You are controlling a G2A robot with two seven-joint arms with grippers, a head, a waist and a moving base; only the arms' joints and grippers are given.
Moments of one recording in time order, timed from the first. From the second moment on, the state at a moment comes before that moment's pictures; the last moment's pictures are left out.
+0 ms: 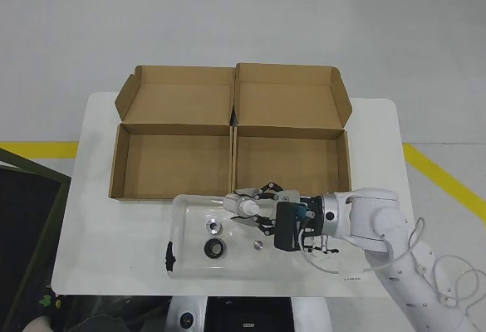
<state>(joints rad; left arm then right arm) -0.33 -0.16 -0.45 -1.44 1.96 -0.37 0.19 -1.17 -1.12 1.13 -1.98 -1.28 -0.94 0.11</state>
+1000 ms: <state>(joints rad) -0.33 -0.16 -0.45 -1.44 1.96 -0.37 0.19 -0.95 -1.15 1.05 -1.68 -1.14 -0.81 0.12</state>
